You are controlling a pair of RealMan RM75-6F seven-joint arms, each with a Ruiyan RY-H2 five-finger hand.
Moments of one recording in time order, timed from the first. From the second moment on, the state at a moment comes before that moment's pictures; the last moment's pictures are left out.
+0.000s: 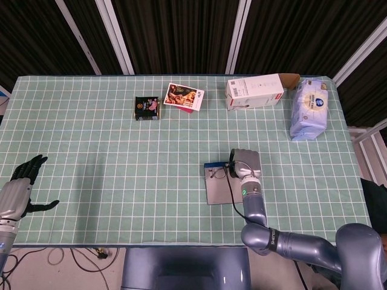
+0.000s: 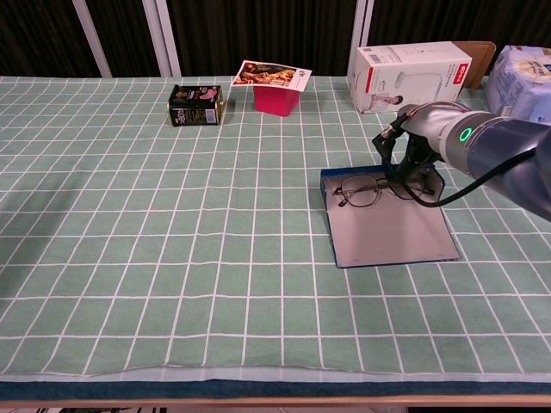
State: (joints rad) left arm -0.22 -1.07 -0.08 -1.72 1.31 1.25 -0.09; right arm 0.90 -1.70 0.36 -1.50 -0.36 1.21 -0.79
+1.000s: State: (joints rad) left arm -0.21 -1.07 -0.08 -1.72 1.32 1.26 -0.09; right arm 0.82 -1.82 0.41 -1.44 -0.61 1.26 -0.45
